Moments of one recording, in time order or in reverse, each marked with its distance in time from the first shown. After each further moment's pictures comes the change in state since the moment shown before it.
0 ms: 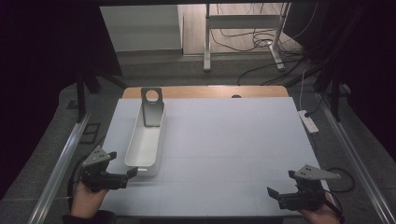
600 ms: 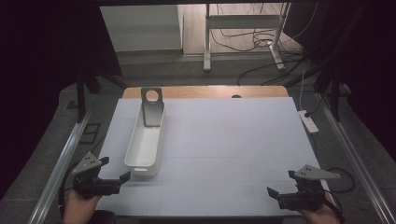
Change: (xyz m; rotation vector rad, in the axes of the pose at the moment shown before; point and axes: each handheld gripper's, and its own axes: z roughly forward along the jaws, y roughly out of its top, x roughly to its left) left arm 0.004 -0.017 -0.016 -0.014 0.028 -0.026; right arm 0.000 0.000 0.000 0.001 -0.001 0.001
